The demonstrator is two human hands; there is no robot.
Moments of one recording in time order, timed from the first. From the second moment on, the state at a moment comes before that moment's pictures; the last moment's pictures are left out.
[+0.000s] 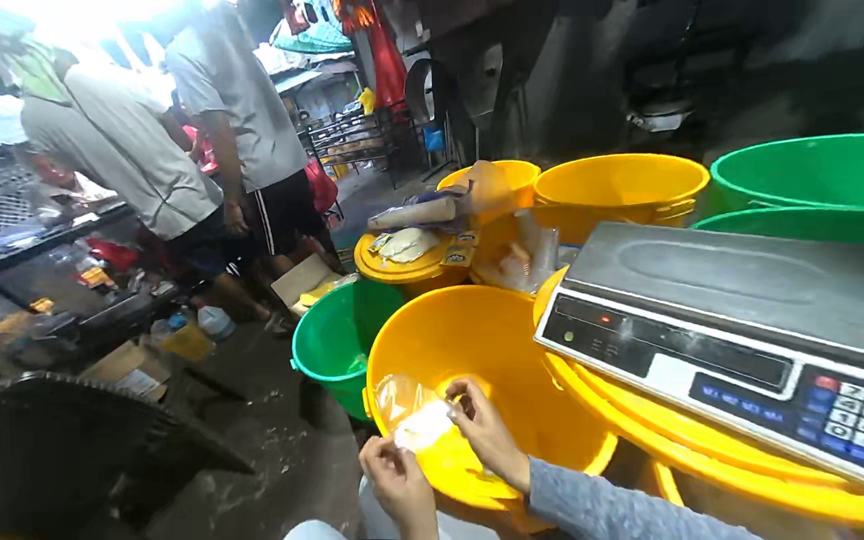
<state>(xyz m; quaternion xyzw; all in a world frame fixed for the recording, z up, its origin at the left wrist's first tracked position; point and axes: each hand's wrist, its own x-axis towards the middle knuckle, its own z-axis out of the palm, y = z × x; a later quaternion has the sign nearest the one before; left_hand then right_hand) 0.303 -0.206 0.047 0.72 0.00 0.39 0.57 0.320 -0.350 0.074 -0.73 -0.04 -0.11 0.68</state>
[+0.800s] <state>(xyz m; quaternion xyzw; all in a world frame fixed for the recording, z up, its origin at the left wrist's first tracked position) 0.306 -0.204 0.037 0.81 -0.08 0.38 0.44 0.334 -0.370 0.065 -0.79 -0.08 -0.25 0.56</state>
